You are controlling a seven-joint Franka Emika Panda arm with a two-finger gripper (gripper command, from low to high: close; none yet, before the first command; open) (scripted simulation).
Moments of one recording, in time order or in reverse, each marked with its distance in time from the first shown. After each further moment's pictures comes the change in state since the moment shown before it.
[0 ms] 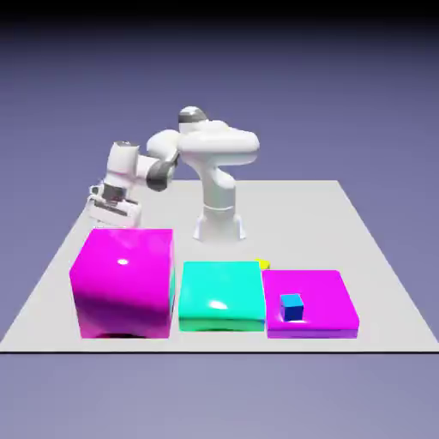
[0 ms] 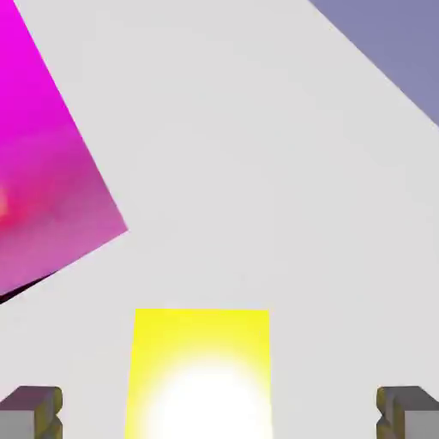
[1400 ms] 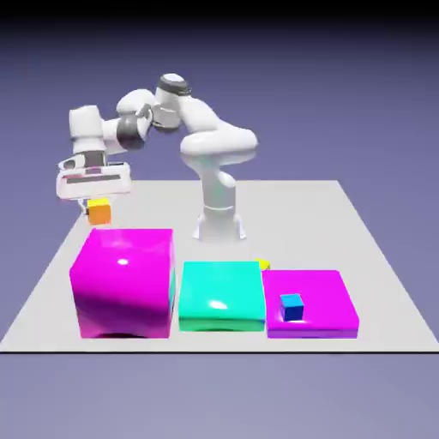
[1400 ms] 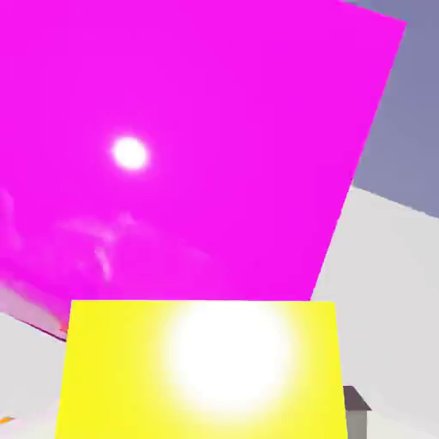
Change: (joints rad) arm 0.355 0.433 0.508 0.229 1.063 0.265 -1.191
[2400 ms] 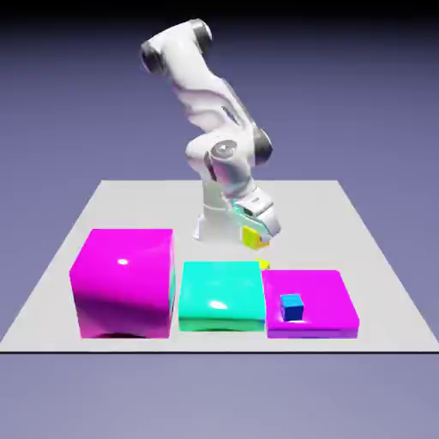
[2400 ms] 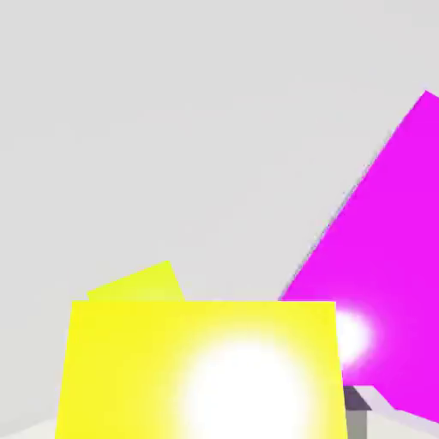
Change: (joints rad) arm 0.484 0.782 0.563 -0.447 0.926 0.336 -1.200
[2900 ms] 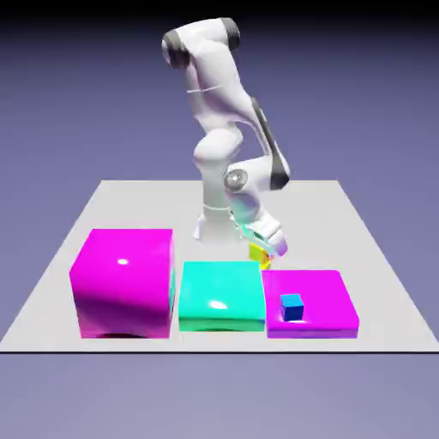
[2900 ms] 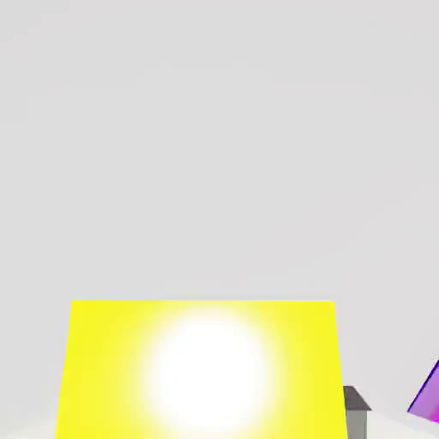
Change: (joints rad) arm 0.435 0.335 -0.193 0.011 0.609 0.266 -0.424
